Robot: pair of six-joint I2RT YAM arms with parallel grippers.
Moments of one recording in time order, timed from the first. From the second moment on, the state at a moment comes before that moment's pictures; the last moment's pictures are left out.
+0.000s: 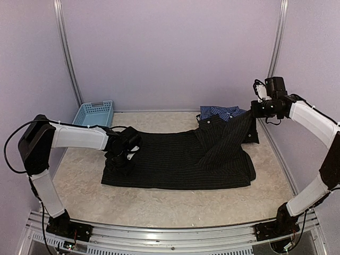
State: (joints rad) left arm -0.69 1.79 1.12 -0.70 -0.26 -0.09; right arm 0.15 1.47 1.32 -0.50 0.08 0.03
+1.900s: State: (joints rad) left arm -0.63 1.50 1.12 -0.41 -0.12 -0.31; right arm 0.73 1.41 0.93 -0.38 0.12 0.18
